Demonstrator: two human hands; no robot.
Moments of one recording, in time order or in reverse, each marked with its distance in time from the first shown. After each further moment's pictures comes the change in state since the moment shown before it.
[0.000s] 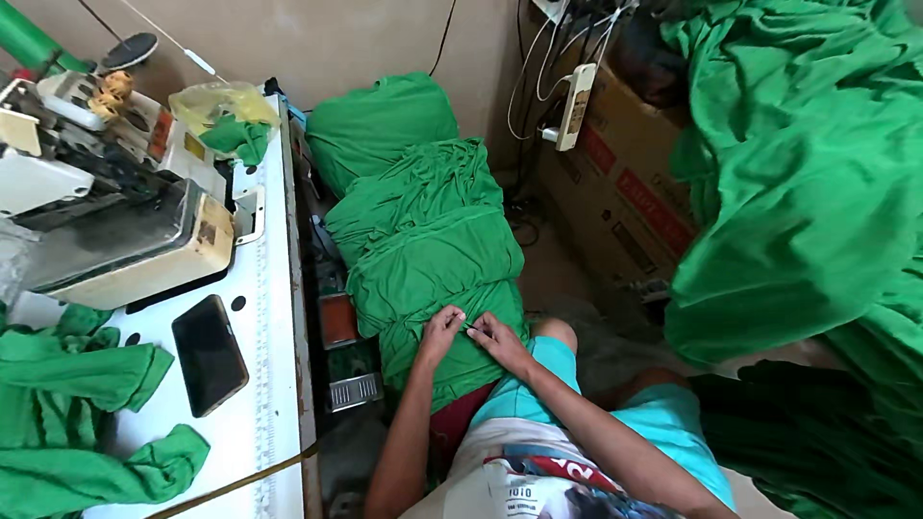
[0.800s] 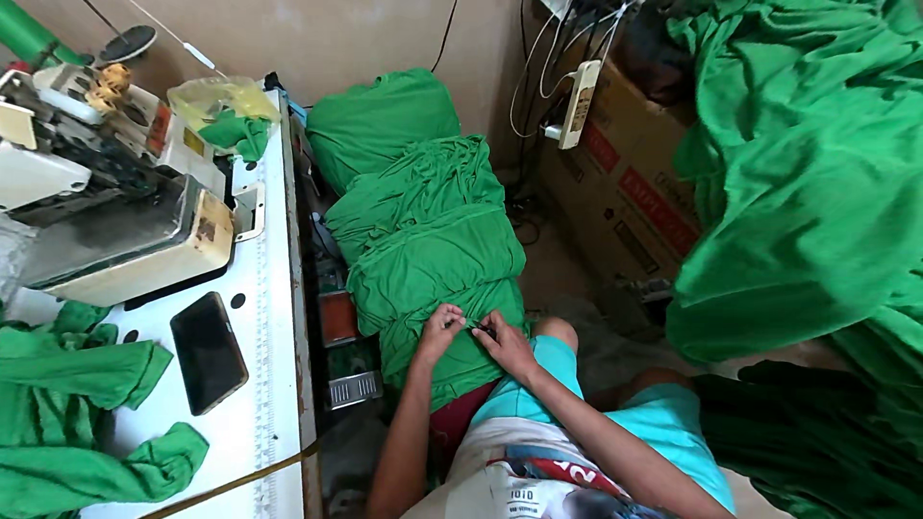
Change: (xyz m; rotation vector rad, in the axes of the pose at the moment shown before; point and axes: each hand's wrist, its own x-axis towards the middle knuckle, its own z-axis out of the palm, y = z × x) left_hand 0.001 -0.006 0.000 -0.182 -0.025 -0.052; right_hand -0.011 -0.006 0.000 -0.237 0.114 0.044
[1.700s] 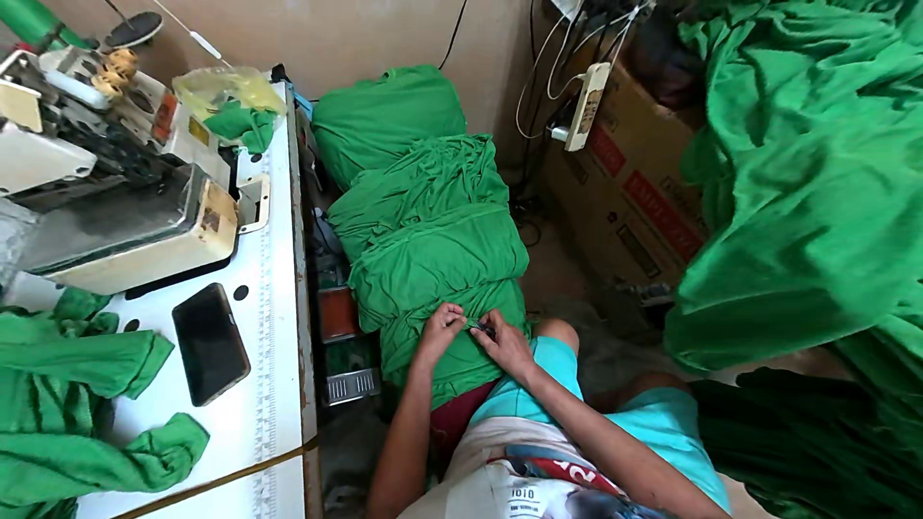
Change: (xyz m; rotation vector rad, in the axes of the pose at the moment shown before) left_hand -0.004 -0.001 0.002 -0.068 0.029 -0.012; right_hand 0.001 -0.005 0.003 -0.035 0.005 -0.011
